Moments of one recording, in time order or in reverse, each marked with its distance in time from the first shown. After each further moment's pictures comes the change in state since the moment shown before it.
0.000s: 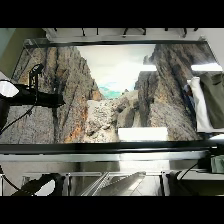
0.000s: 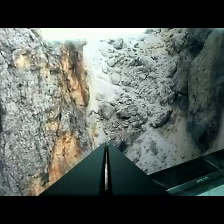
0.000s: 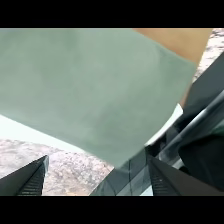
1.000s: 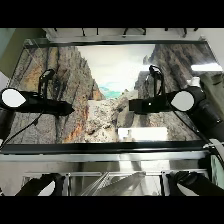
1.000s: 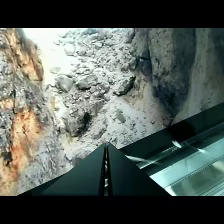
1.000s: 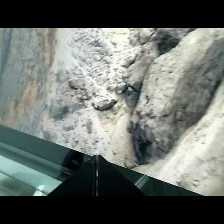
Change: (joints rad) left arm -0.149 0.141 -0.103 -0.016 -0.016 -0.027; right arm 1.328 0.437 -0.662 0.195 -0.632 0.134
